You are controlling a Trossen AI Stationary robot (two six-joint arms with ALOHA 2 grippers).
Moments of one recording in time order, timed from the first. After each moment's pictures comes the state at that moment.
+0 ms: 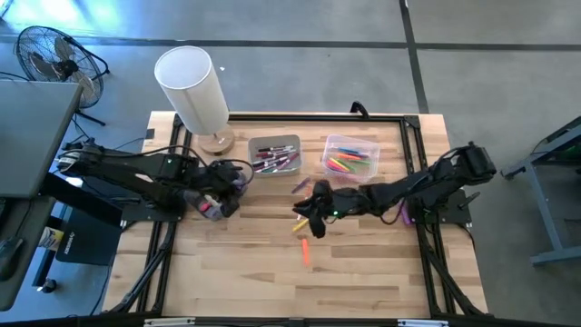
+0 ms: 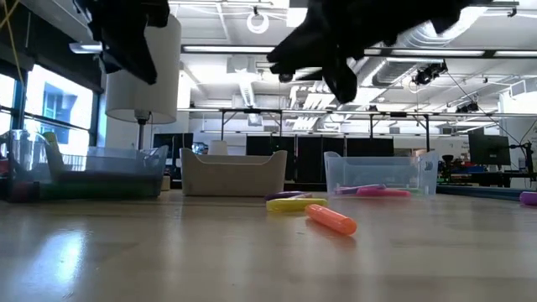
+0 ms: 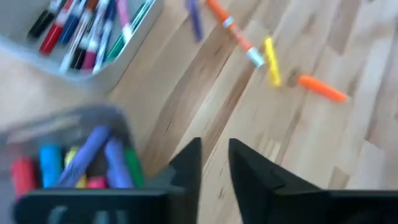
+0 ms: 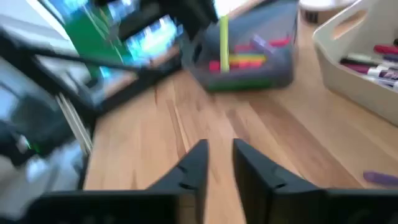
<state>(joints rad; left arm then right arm) -0.12 1.02 0.89 -0.77 -0.18 -0.65 0.21 1.57 0.80 0.44 0.25 0.64</state>
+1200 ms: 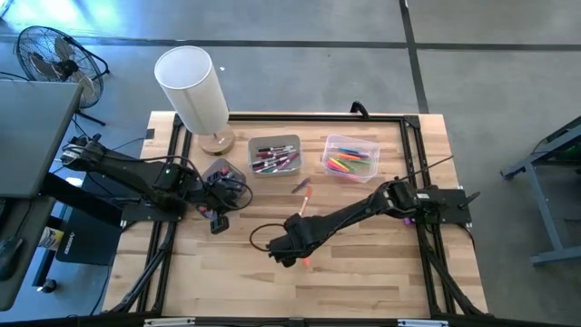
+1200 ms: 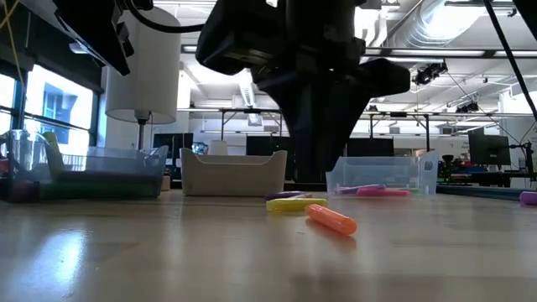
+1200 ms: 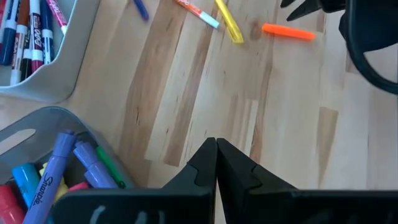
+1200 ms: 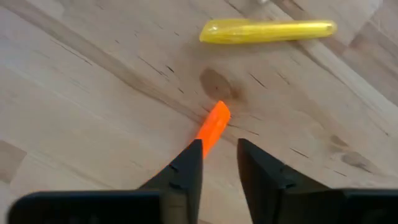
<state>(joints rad) -0.28 1.03 0.89 -0.78 -0.17 -0.50 0.34 2.31 2.00 -1.25 0.09 1.33</state>
